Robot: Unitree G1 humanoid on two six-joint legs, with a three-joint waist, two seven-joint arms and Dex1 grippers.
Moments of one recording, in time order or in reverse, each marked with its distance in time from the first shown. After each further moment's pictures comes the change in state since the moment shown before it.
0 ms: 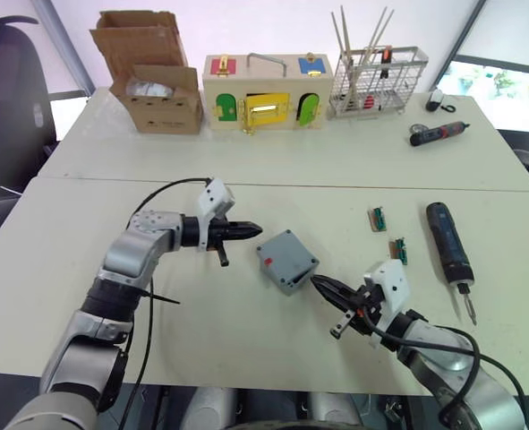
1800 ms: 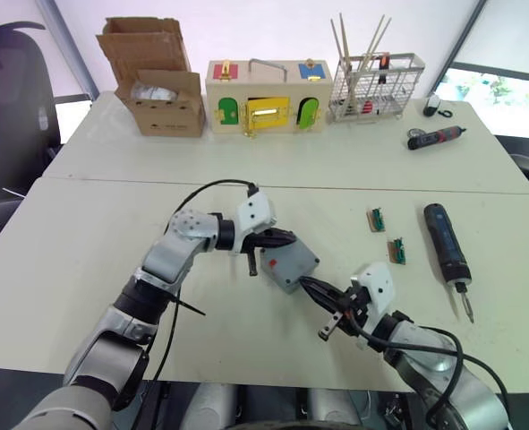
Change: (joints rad) left arm -0.052 -0.102 -0.163 0.052 0.154 -0.248 0.030; right arm -0.013 0.025 0.081 0.031 -0.030 -0.033 -0.034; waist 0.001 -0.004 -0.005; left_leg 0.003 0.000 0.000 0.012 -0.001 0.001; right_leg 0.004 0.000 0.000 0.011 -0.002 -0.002
